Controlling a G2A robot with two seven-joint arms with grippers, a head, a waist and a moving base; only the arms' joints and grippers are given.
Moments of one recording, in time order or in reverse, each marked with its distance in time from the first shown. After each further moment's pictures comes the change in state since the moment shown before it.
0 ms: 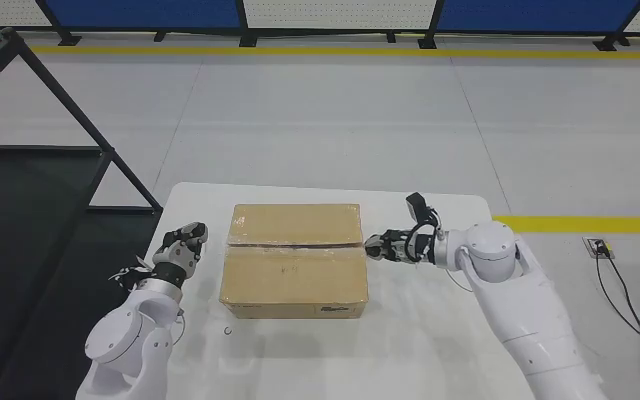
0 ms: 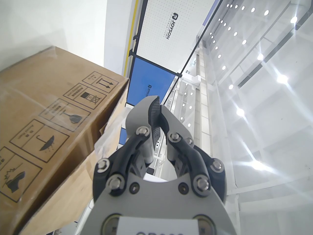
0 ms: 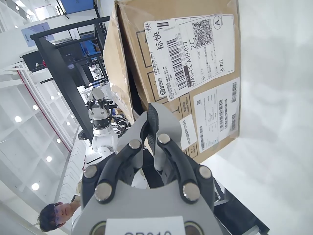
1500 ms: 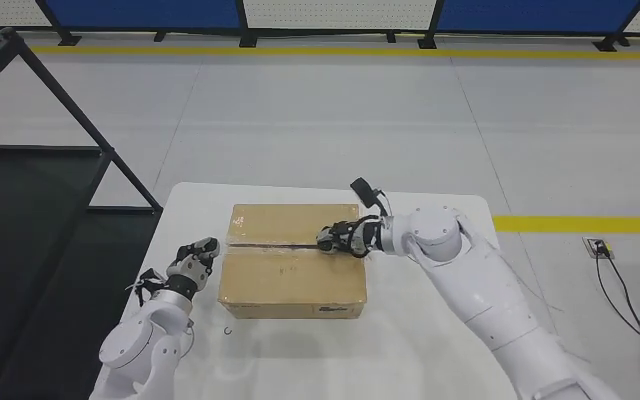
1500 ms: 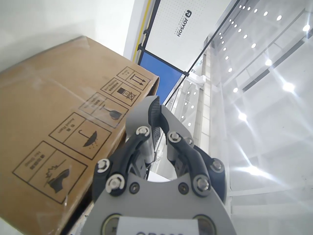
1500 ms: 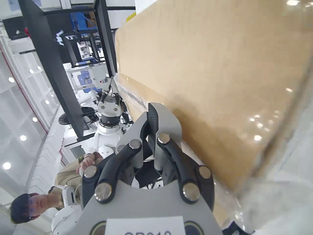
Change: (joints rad) left arm 0.035 0.002 0.026 0.071 -0.048 -0.025 -0.042; right arm 0.228 -0.112 -0.342 0.112 0.062 -0.067 -0.110
